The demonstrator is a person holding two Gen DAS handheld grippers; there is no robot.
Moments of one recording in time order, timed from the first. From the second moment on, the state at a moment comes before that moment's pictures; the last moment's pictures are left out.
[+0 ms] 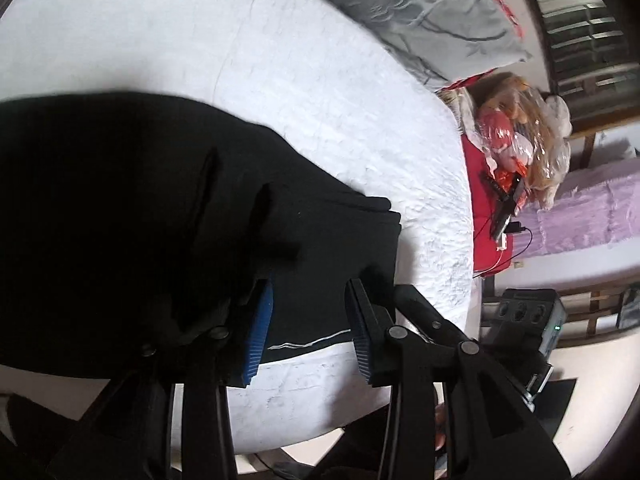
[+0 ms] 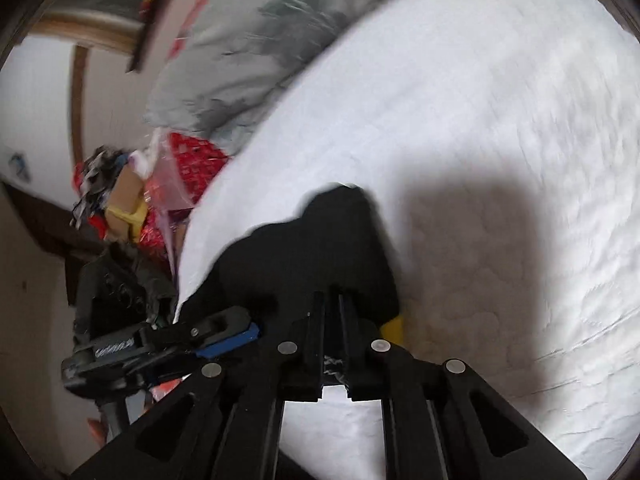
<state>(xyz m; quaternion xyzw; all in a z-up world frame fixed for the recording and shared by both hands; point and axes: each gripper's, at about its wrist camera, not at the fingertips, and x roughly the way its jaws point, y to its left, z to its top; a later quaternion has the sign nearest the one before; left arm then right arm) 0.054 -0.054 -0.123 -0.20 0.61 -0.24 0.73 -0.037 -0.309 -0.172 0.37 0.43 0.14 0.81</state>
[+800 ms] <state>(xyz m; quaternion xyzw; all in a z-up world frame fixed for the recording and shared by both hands) 0.066 -0.067 -0.120 -0.08 0.59 -0.19 0.78 -0.003 -0.301 -0.151 0.25 0.46 0.07 0.85</state>
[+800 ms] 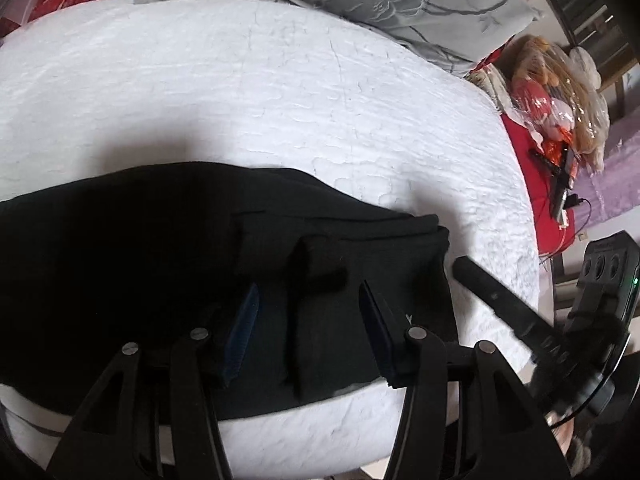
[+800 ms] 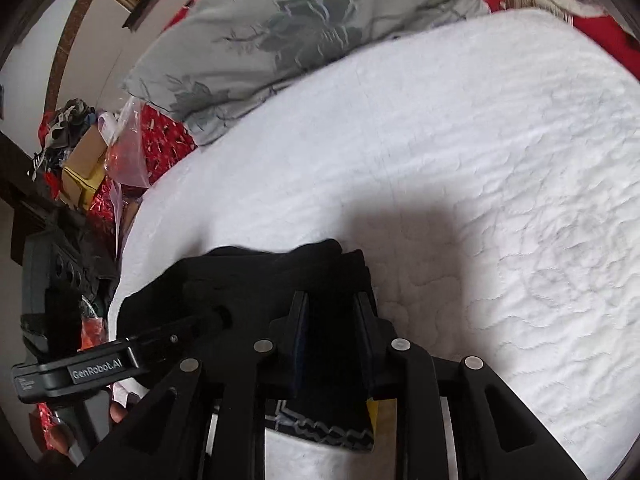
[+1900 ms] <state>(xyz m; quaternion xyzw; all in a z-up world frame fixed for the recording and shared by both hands) 0.159 0.174 -0.137 -0.14 0.67 -0.21 0.70 -0.027 0.074 -0.141 -0.05 0.44 0.23 0.87</state>
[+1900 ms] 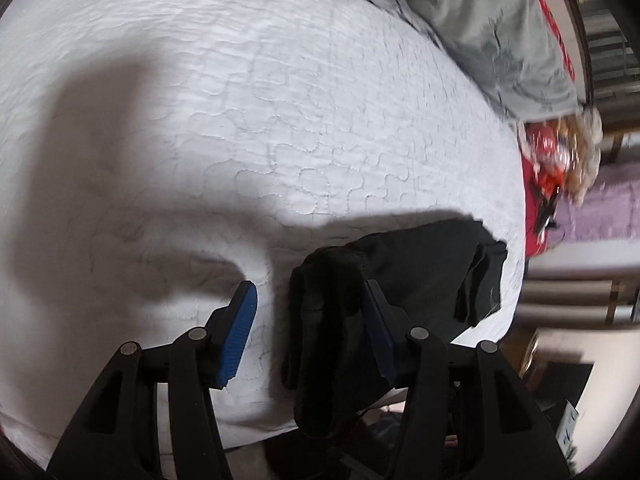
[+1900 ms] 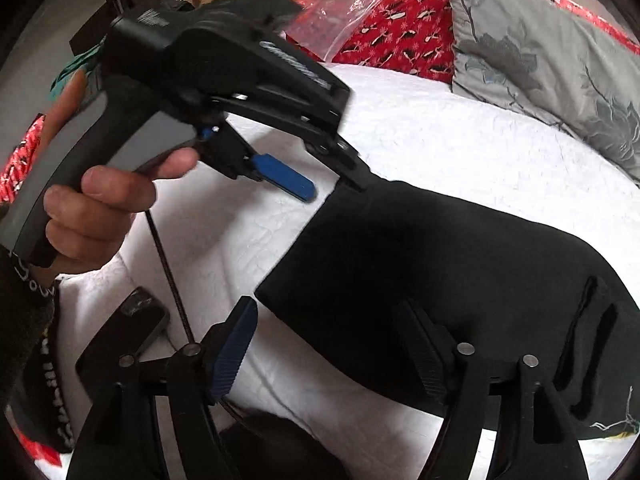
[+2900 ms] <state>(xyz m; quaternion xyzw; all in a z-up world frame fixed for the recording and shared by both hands) 0.141 0.120 -0.091 -0.21 0.65 -0.21 0.70 -0.038 0.019 -0.115 0.03 0.41 0.23 0.88</state>
